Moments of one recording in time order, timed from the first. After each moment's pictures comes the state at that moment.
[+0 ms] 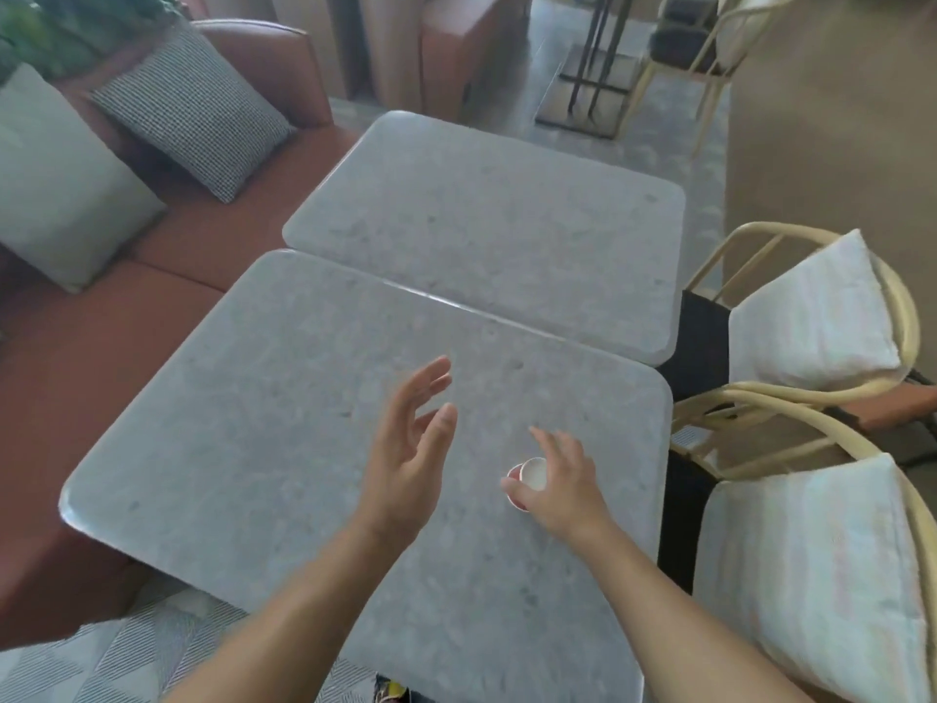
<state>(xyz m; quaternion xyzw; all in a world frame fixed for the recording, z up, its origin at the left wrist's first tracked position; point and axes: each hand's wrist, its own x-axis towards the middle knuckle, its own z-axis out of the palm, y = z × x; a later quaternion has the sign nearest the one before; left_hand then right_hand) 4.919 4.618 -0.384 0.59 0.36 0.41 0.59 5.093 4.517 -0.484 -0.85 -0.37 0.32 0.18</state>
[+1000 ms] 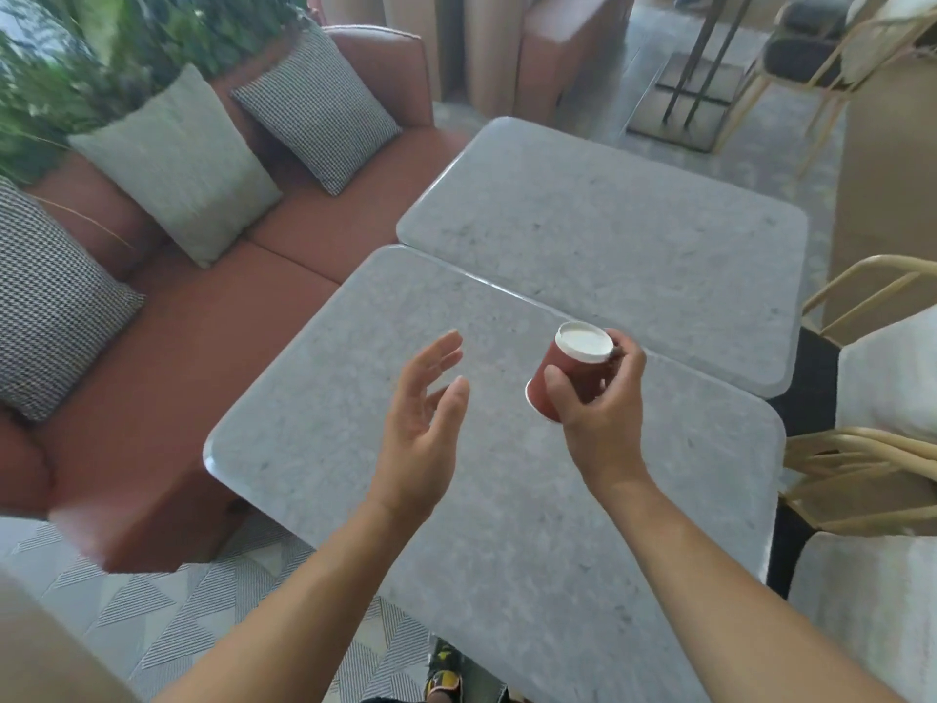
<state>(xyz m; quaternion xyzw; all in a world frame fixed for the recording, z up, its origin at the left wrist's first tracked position) 4.813 4.672 -0.351 0.59 0.40 0.46 0.54 4.989 4.628 -0.371 -0.69 -0.33 0.24 0.60</state>
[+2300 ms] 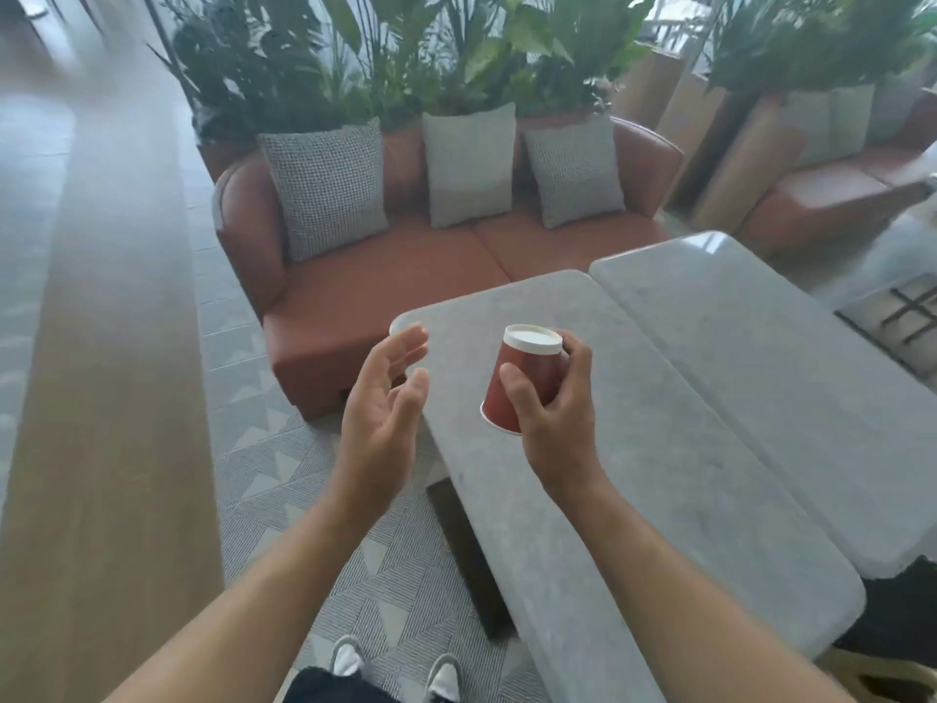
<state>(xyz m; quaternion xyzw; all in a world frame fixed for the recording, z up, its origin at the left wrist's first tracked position) 4.661 4.461 -0.293 0.46 0.53 0.63 0.32 4.827 4.516 -0.296 -0.50 -0.60 0.39 0.49</state>
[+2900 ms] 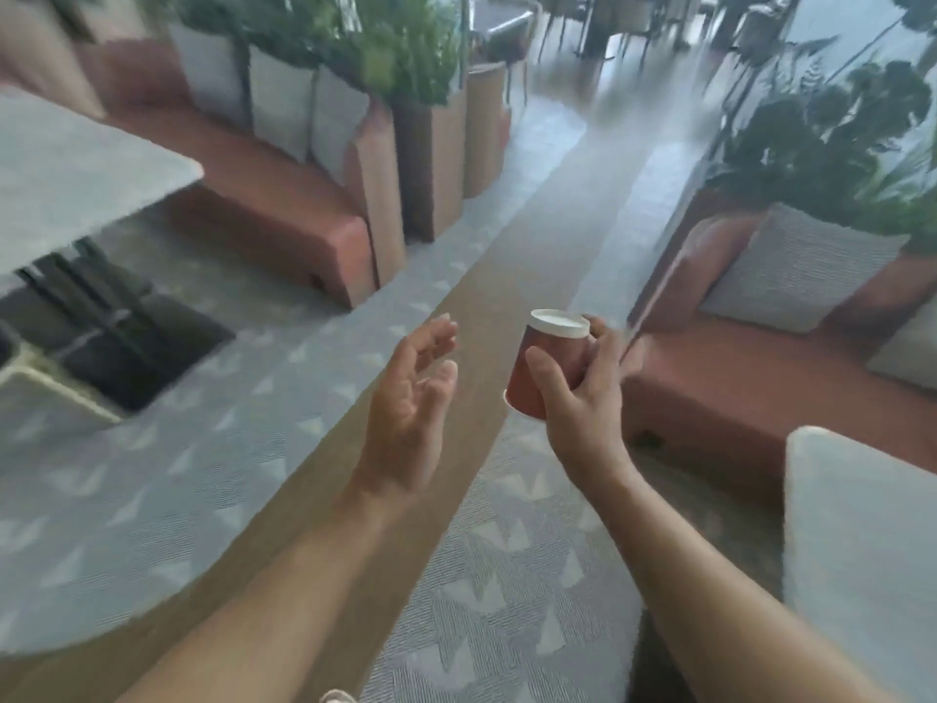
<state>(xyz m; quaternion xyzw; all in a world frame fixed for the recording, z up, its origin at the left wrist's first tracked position) 4.440 4.081 -0.276 0.21 0.68 0.70 0.01 4.496 4.243 -0.264 -0.19 -0.74 0.59 0.28</state>
